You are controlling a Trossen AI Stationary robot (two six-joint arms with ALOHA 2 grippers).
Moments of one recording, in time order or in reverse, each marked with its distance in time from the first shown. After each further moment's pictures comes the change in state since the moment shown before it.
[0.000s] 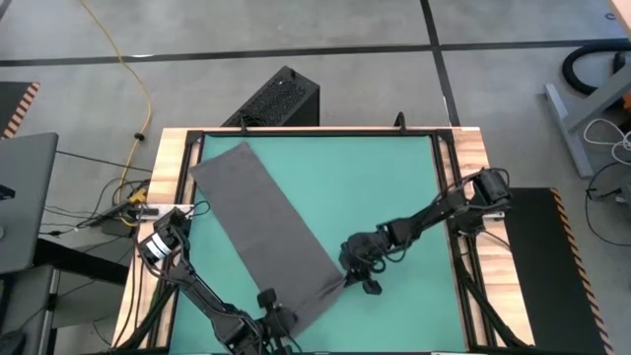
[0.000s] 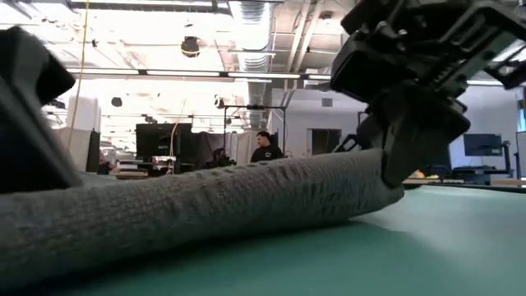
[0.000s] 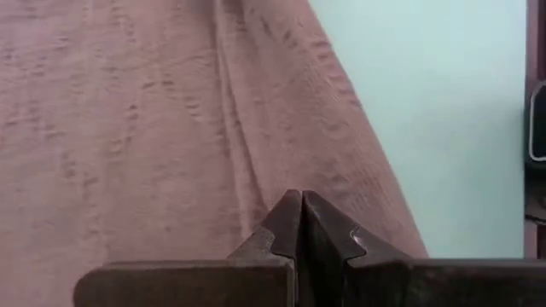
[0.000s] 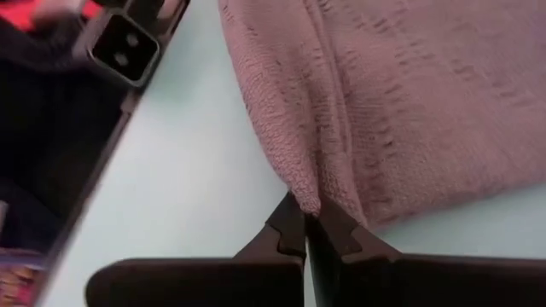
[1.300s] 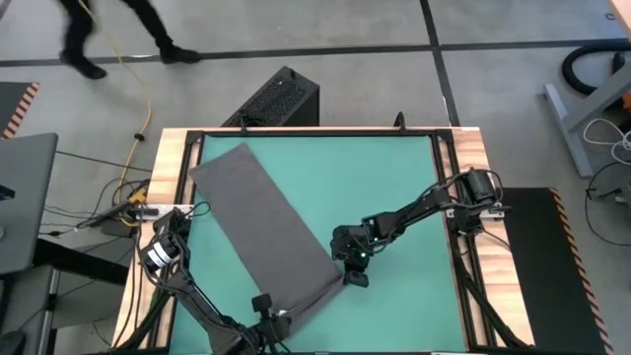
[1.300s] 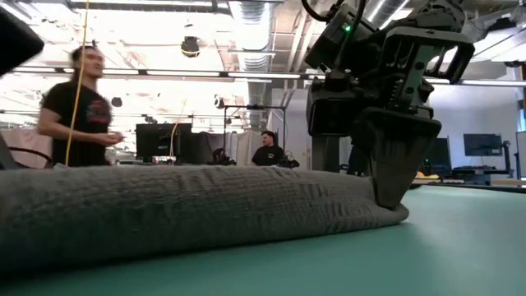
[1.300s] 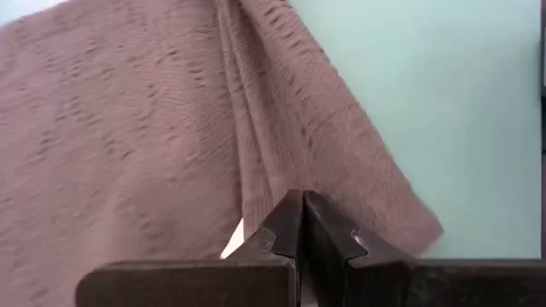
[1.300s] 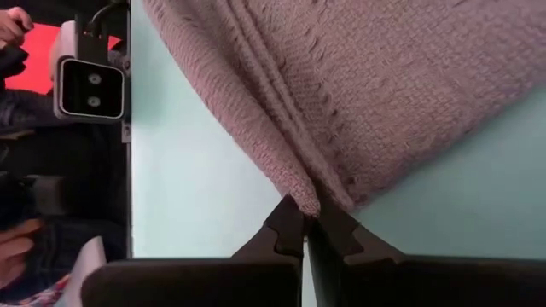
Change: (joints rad) left arm -0.046 0.054 0.120 -0.233 -0.037 -0.005; right arm -0.088 0.110 0.130 -0.297 -0.154 0.234
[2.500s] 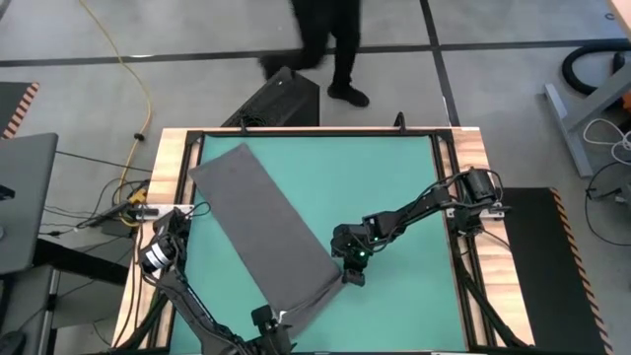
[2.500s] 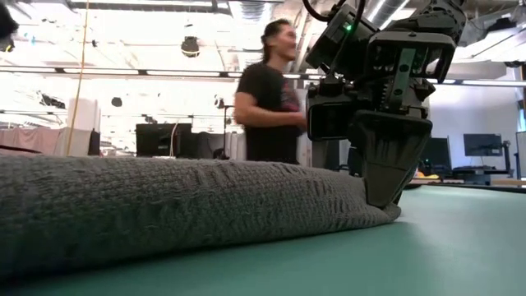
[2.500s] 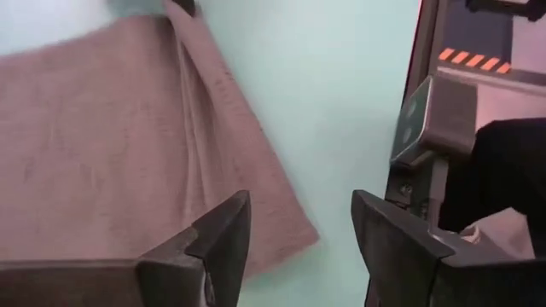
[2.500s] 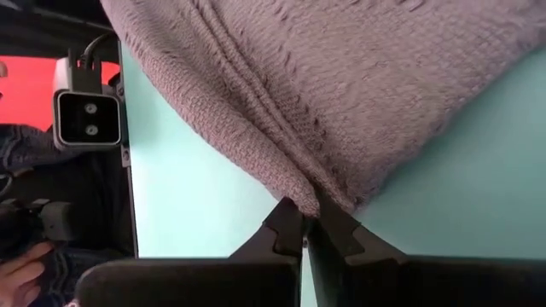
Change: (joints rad) left arm -0.021 -0.001 0.208 -0.102 -0.002 -0.046; right arm -0.016 0.000 -0.003 0.049 0.050 0.089
